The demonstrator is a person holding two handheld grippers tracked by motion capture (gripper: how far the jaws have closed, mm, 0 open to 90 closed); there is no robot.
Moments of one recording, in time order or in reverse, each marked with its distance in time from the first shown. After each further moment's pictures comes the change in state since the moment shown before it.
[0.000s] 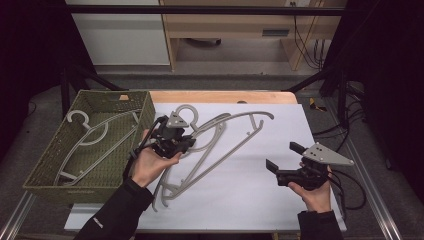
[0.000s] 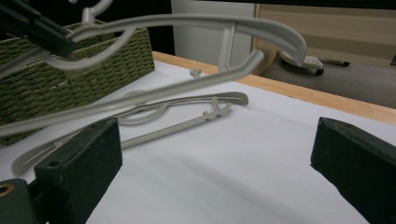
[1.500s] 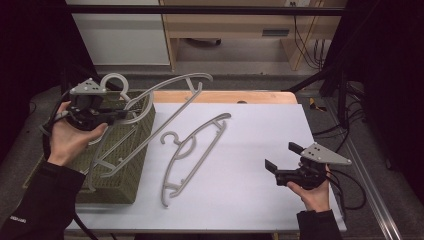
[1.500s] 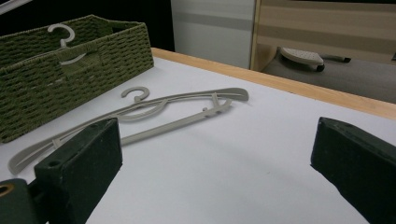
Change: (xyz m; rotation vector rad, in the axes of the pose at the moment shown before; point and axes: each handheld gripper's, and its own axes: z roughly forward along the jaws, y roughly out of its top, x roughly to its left) left arm 0.123 -0.028 -0.111 -0.055 0.140 -0.078; right arm -0.001 -0.003 0.005 0.011 0.000 0.004
